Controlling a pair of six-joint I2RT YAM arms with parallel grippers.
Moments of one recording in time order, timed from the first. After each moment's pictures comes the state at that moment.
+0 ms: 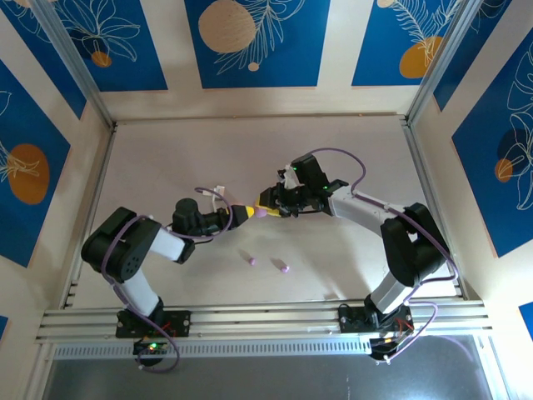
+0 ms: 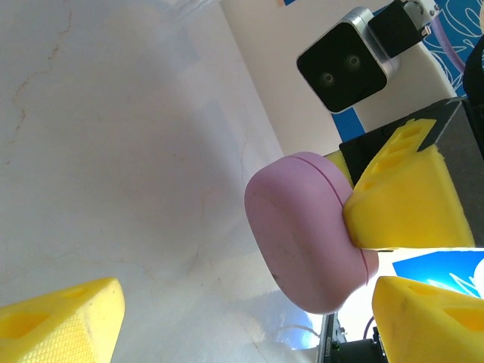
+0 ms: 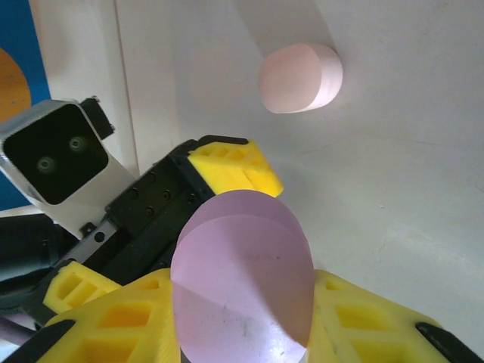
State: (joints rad) left arm -0.43 1.71 0.39 1.14 0.72 -0.94; right arm 0.55 1.63 1.02 -0.20 -0.68 0.89
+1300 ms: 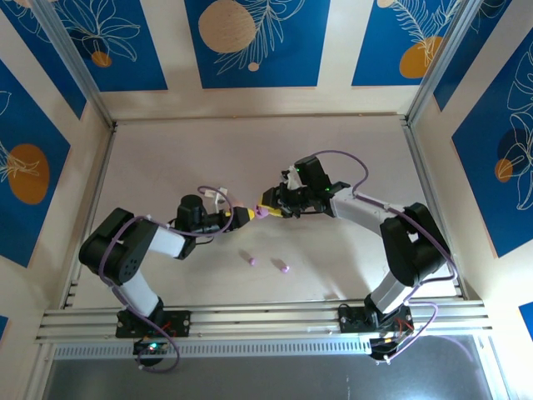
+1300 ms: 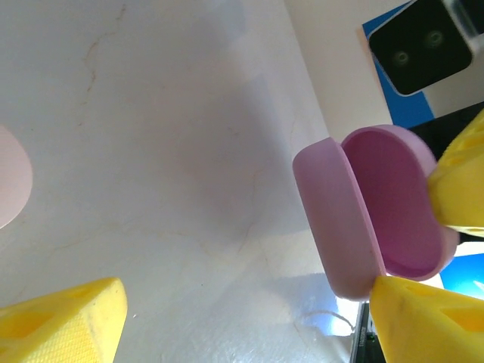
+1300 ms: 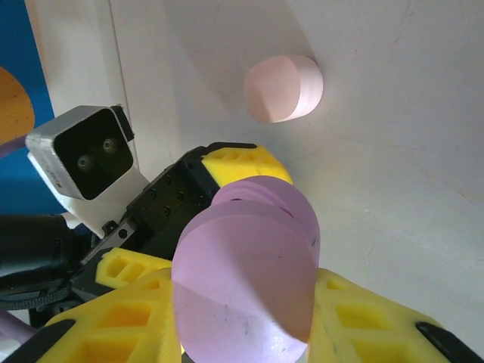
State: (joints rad) left arm -0.43 1.68 0.44 0.87 0.69 -0.83; right arm 0.54 1.62 0.98 -0.16 -0.67 0.93
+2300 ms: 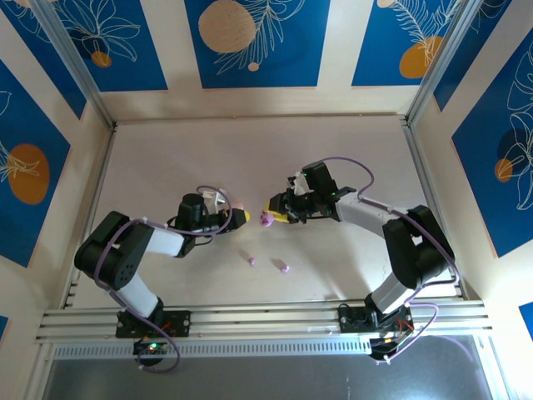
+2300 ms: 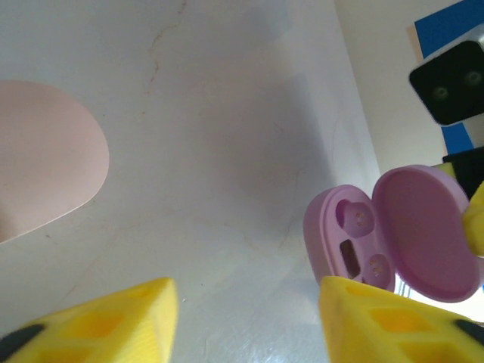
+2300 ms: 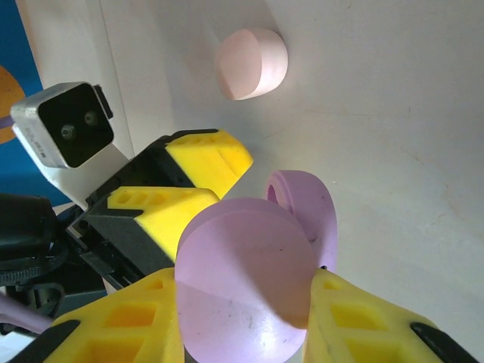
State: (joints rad) left arm -0.43 1.64 0.45 0.71 0.62 -0.78; right arm 0.49 1.61 0.90 -0.14 -0.74 0.91
